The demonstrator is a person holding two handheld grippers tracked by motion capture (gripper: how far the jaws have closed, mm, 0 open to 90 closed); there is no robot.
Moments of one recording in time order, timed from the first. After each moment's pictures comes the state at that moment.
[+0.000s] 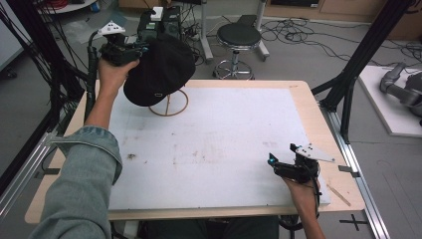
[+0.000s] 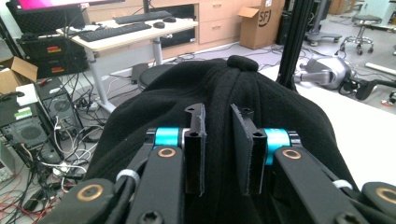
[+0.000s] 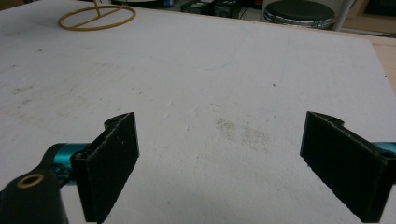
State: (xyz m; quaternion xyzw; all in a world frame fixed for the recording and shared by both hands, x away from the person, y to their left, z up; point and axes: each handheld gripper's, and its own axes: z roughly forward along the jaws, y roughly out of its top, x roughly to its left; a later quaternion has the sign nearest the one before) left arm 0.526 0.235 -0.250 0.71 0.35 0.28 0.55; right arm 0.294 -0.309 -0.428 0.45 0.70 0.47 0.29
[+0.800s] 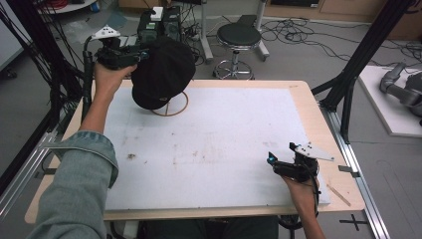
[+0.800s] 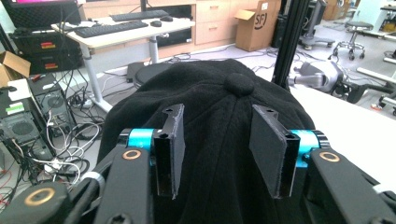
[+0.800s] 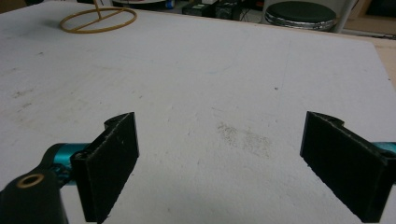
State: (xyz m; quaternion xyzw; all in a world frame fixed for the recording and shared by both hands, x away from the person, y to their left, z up) left arm 0.512 0.248 -0.255 0.70 0.35 0.27 0.56; right arm 0.298 -0.307 -0.428 0.45 0.70 0.47 0.29
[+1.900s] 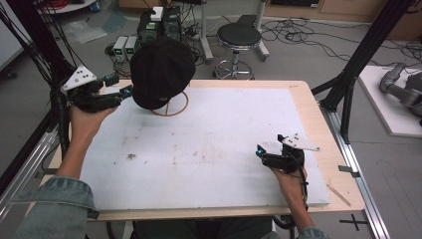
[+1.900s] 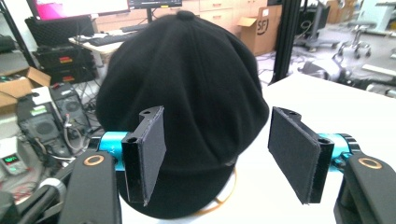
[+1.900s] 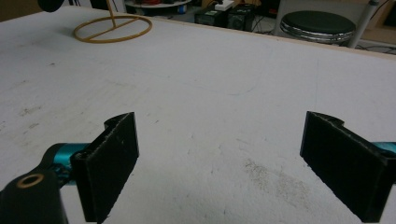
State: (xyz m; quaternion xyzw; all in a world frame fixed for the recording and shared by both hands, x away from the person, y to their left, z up) left arm 0.392 0.273 -0.301 0.69 0.34 0.30 0.56; right arm 0.323 -0.280 -0.425 0.43 0.71 0.48 0.28
